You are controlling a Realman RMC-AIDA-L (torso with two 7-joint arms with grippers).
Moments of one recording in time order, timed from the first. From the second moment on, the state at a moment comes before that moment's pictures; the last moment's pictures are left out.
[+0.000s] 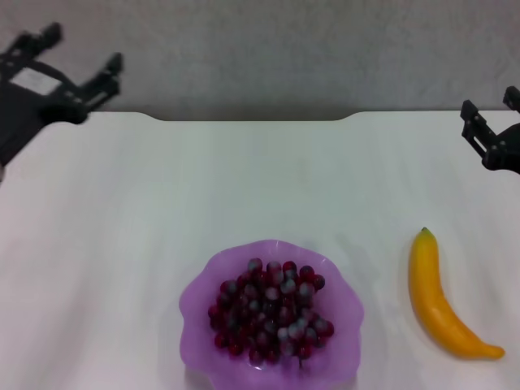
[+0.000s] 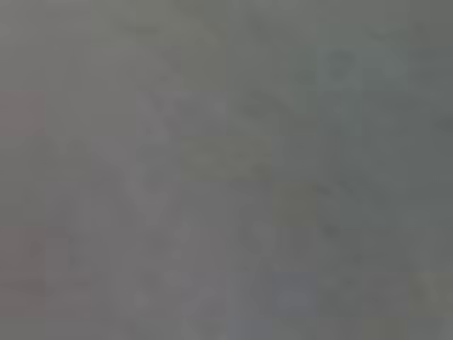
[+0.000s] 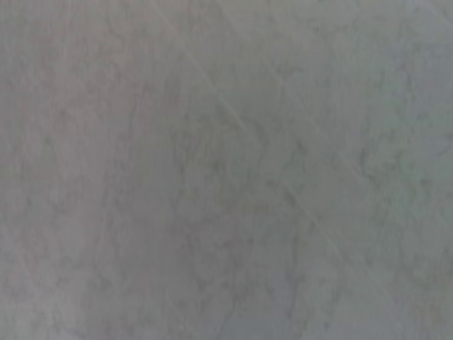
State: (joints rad) left arm -0.07 -2.03 -1.61 -1.28 0.76 -0.61 2.33; right arm 0.03 2.00 -1.75 -1.16 -0.18 -0.45 0.36
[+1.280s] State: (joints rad) left arm -0.05 -2.04 -1.75 -1.05 0.32 -0.49 2.65; right arm 0.04 2.00 -1.79 -1.29 -0.10 -0.07 0.44
